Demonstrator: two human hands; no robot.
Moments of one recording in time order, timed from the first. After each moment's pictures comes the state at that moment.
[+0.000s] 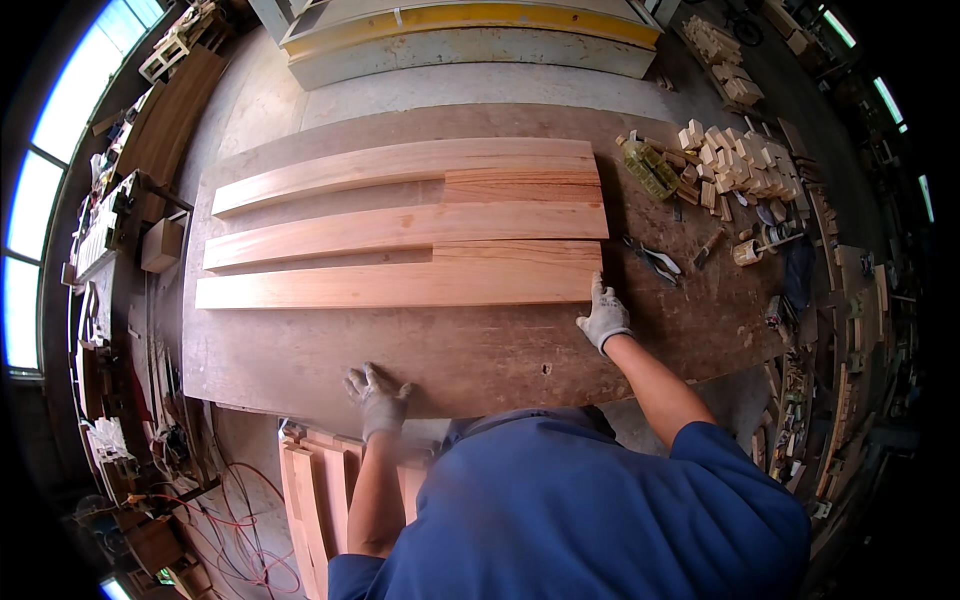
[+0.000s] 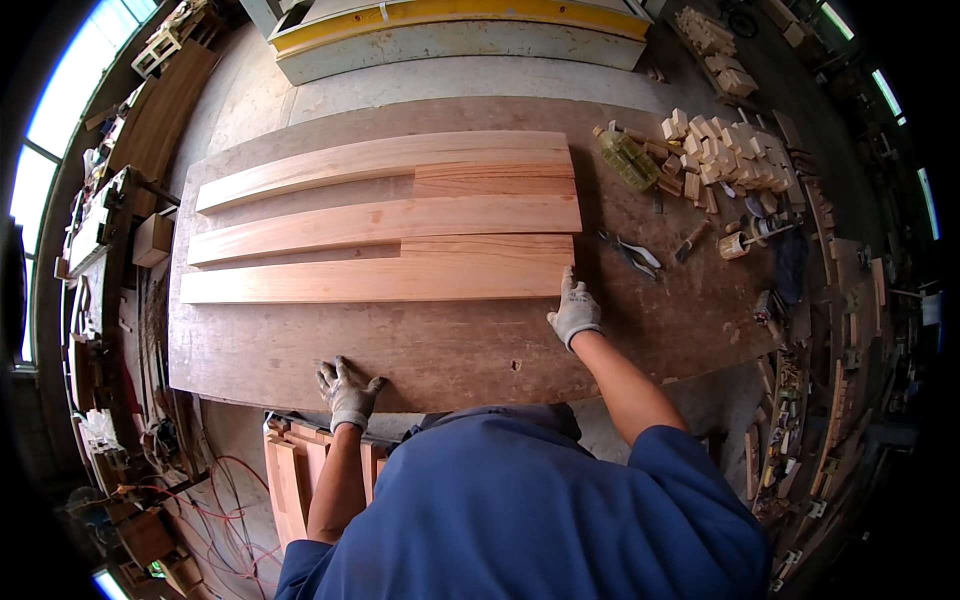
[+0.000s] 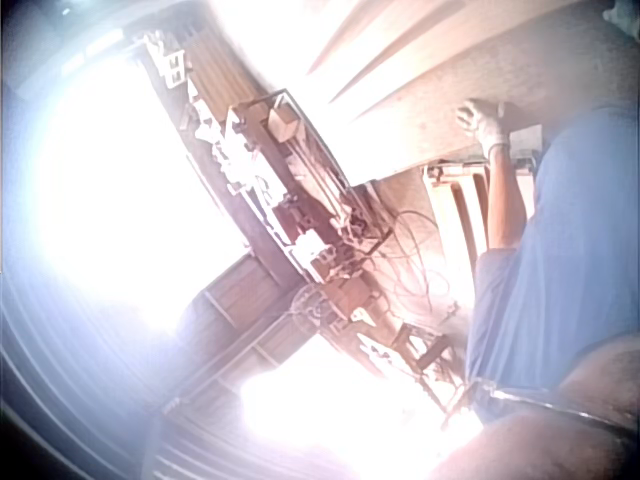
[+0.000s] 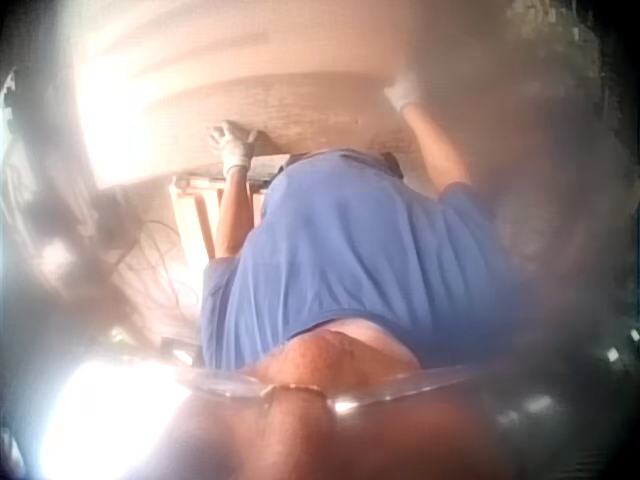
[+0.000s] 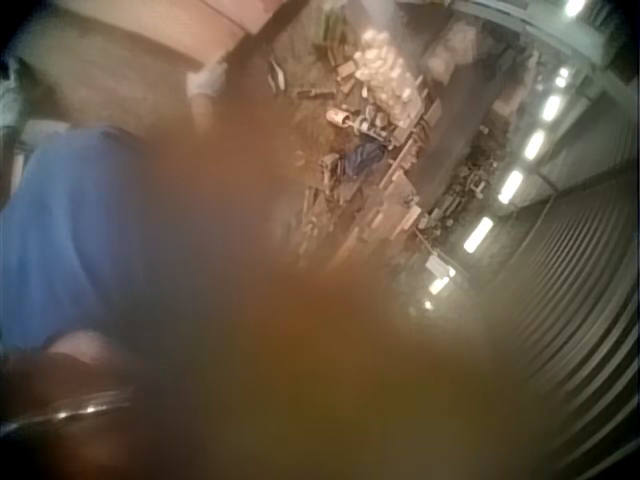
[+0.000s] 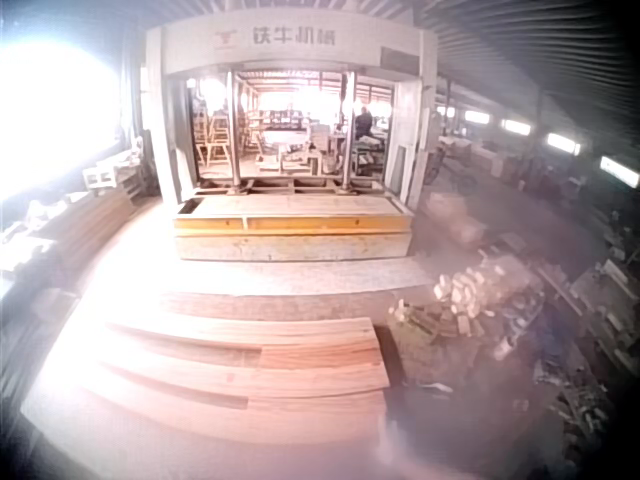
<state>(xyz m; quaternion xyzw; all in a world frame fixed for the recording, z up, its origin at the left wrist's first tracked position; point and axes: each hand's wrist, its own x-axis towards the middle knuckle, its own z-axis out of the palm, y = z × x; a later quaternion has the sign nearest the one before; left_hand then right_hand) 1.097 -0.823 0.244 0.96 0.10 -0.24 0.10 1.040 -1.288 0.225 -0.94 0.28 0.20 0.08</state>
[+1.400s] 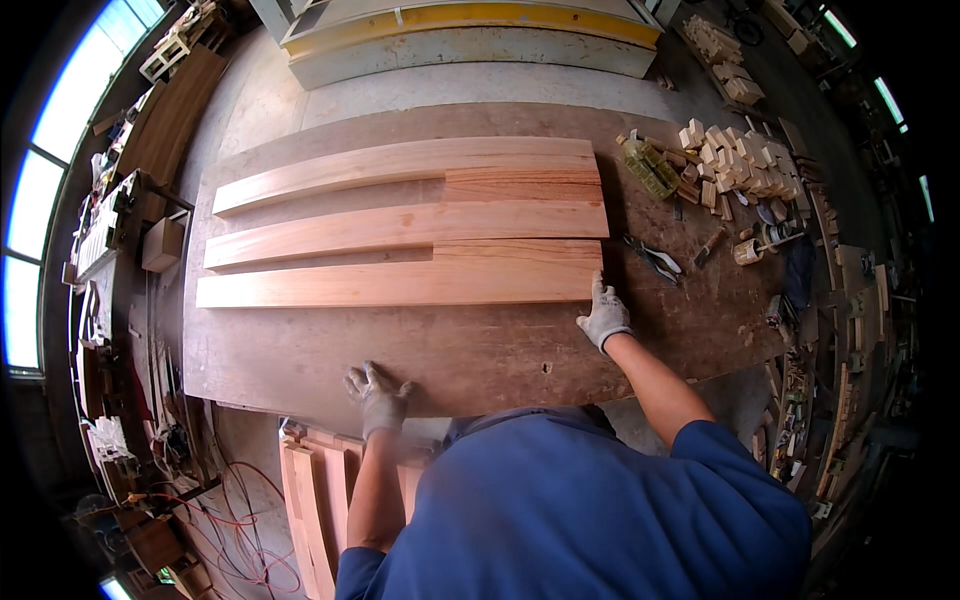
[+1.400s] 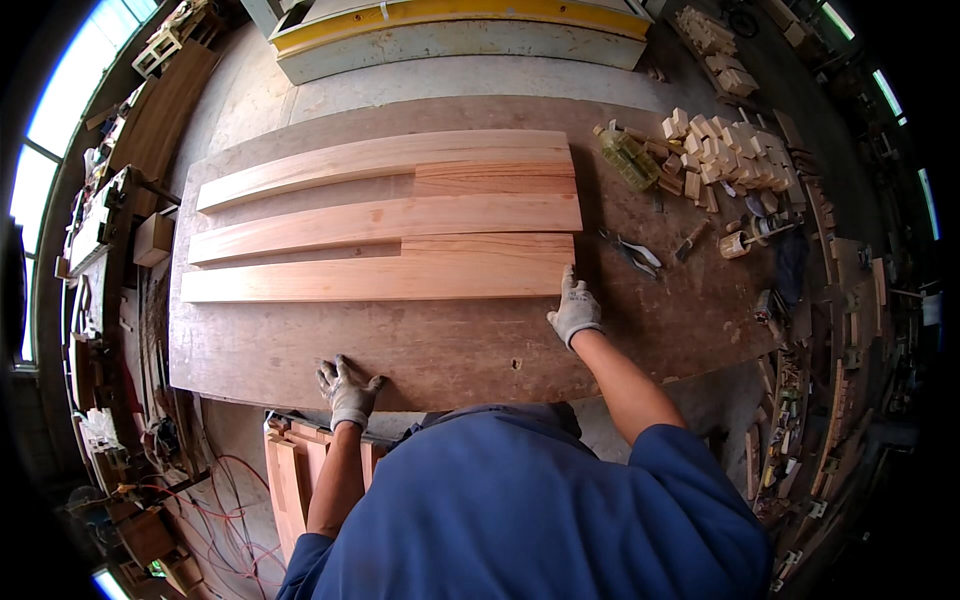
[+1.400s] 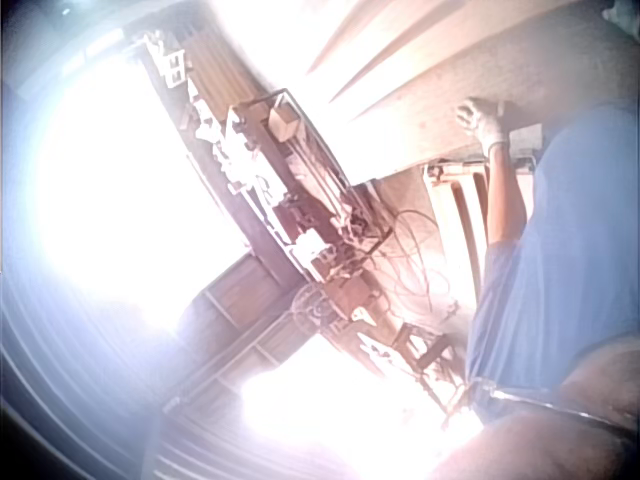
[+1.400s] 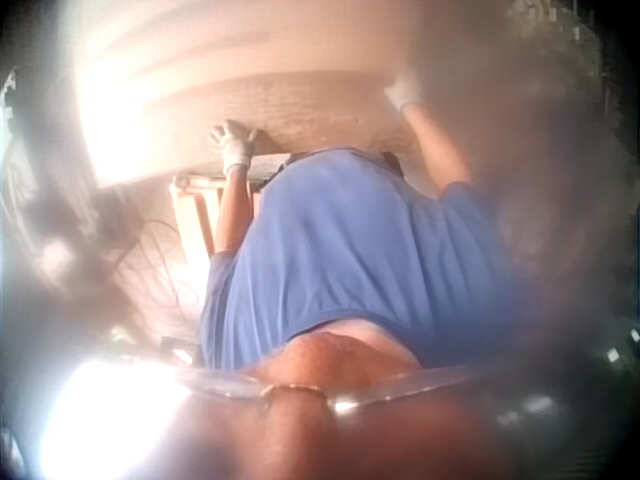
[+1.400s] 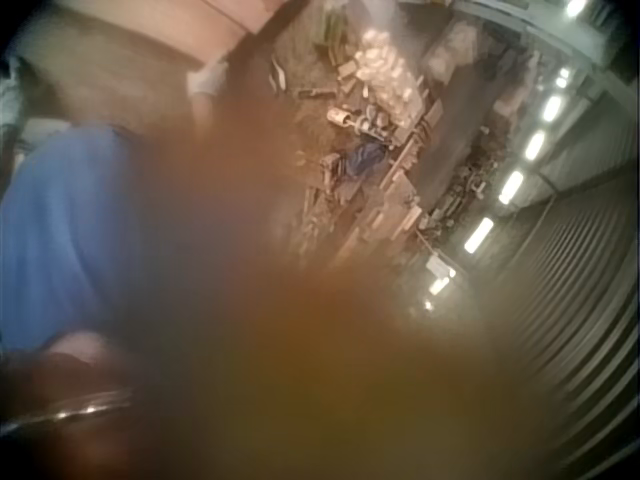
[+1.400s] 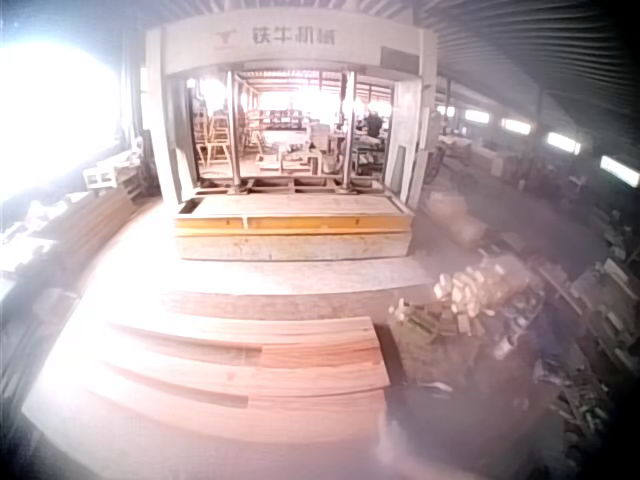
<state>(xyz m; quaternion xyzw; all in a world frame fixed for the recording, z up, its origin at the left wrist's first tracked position) 1.095 -0.812 0.220 0.97 0.08 -0.21 0.07 1.040 -1.287 0.226 -0.93 0.28 0.20 0.08</state>
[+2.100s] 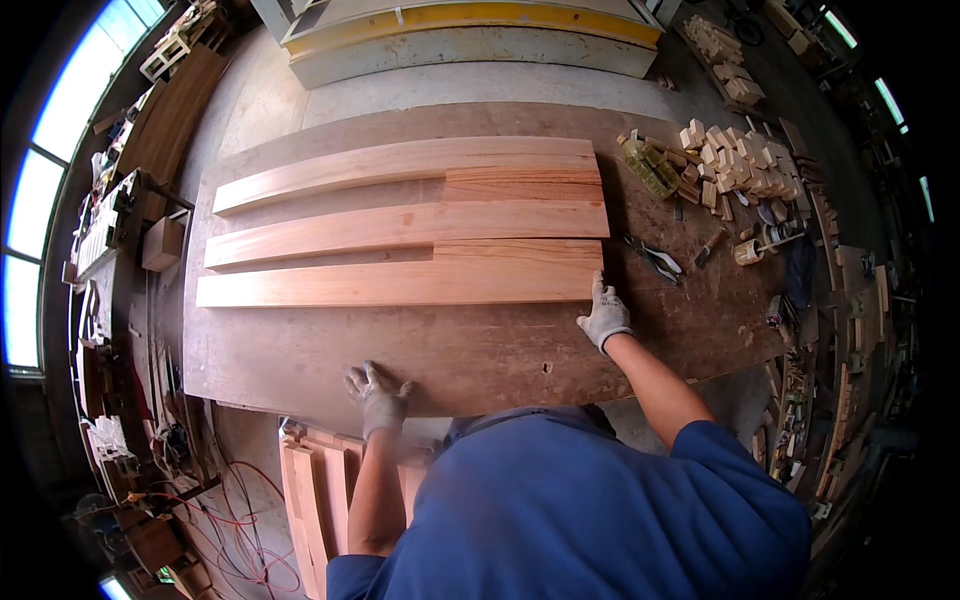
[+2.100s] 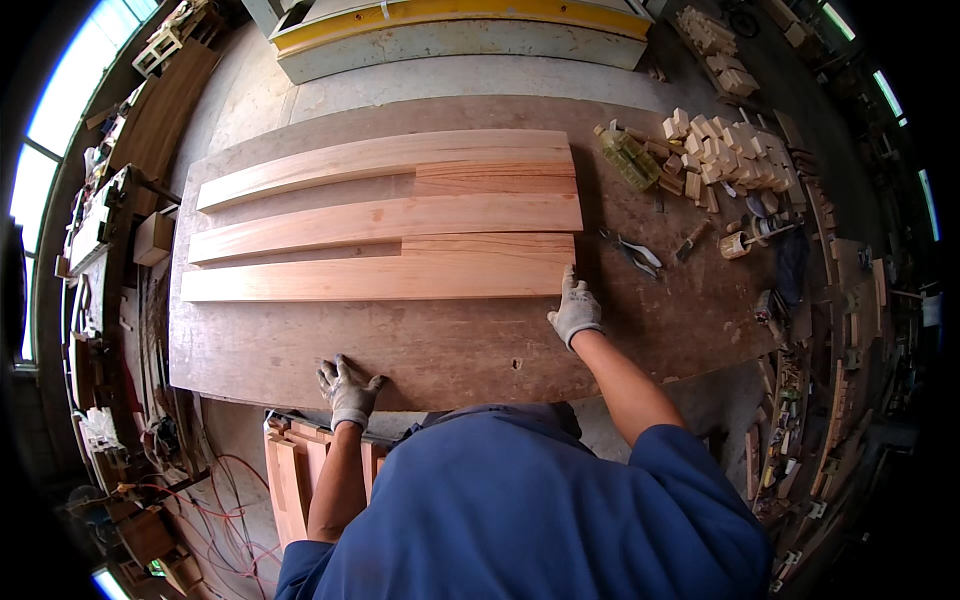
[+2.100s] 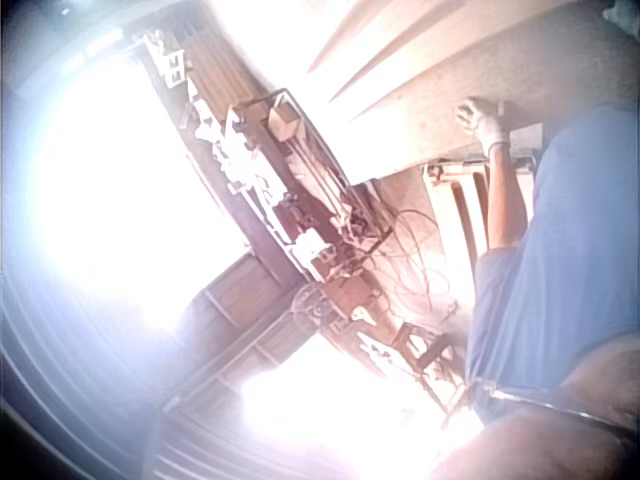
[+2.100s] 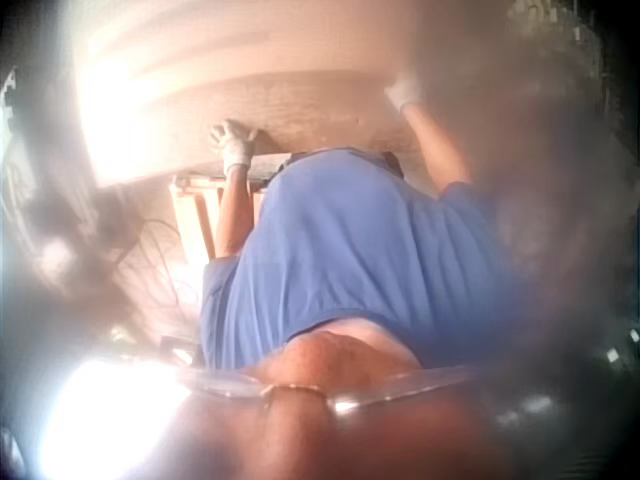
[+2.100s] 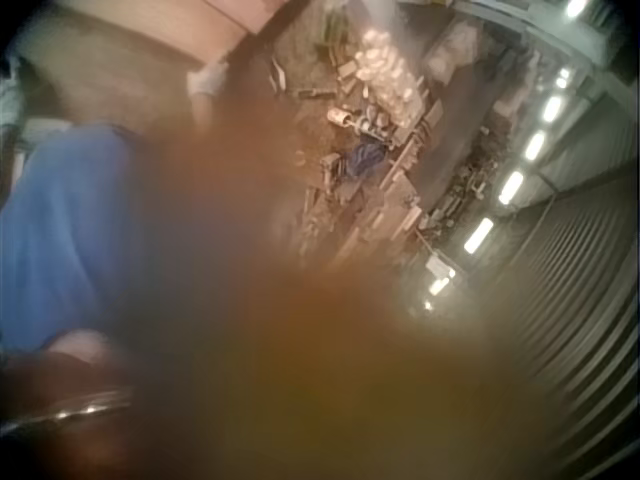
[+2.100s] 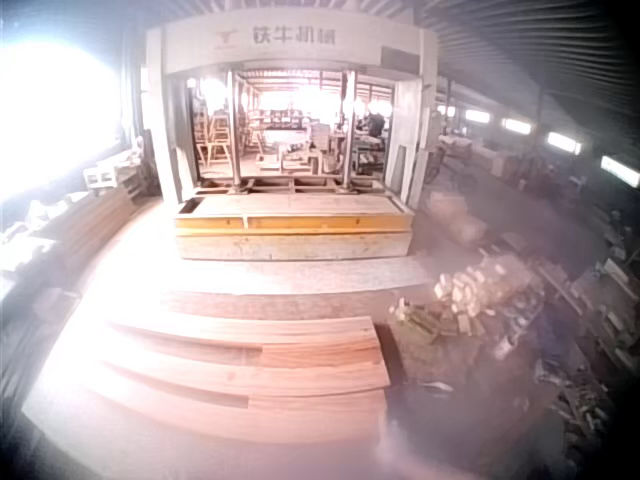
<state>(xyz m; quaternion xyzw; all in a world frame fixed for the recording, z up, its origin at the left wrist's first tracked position) 1.095 -0.814 0.220 0.97 0.09 -0.21 0.08 1.039 -1.287 0.225 -0.93 0.28 0.20 0.08</state>
